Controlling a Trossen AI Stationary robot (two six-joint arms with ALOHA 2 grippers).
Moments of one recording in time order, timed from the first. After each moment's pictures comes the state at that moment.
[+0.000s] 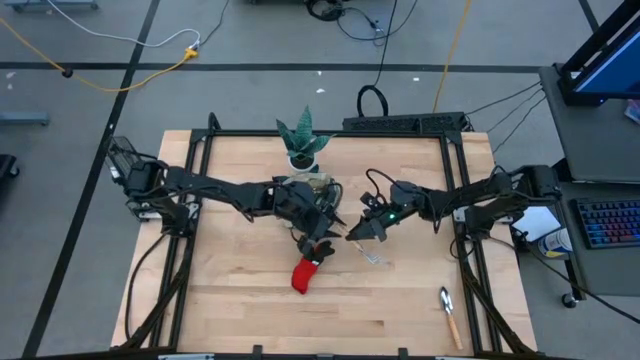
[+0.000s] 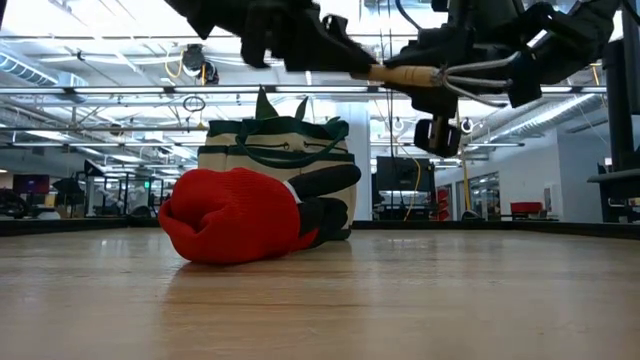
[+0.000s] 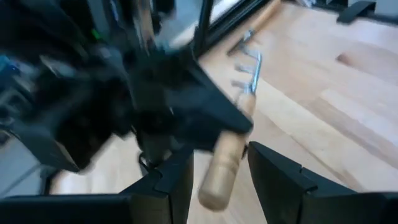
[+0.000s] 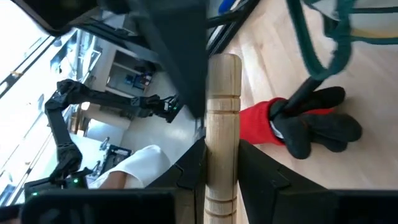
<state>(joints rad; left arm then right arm) -0.03 1.67 1.13 0.09 0.19 0.65 -0.06 1.42 0.51 0.71 -0.53 1.01</state>
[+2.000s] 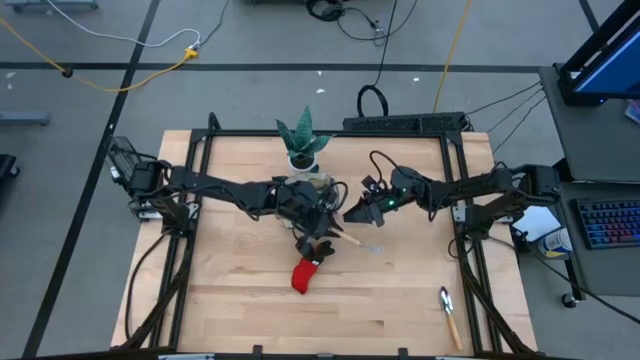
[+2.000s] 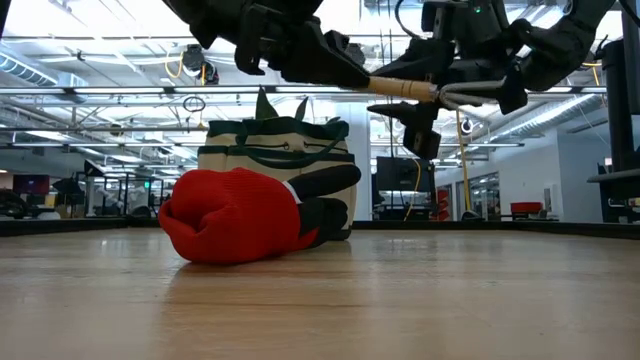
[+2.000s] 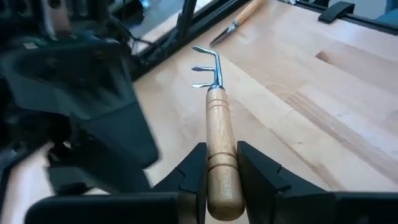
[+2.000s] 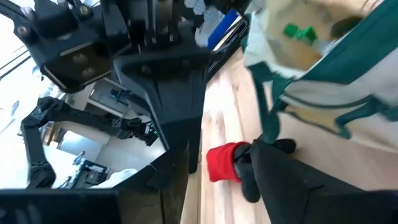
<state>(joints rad) -0.01 1.70 1.12 0.06 0.26 0.59 -0.20 1.42 0.52 0.71 -0.55 0.87</state>
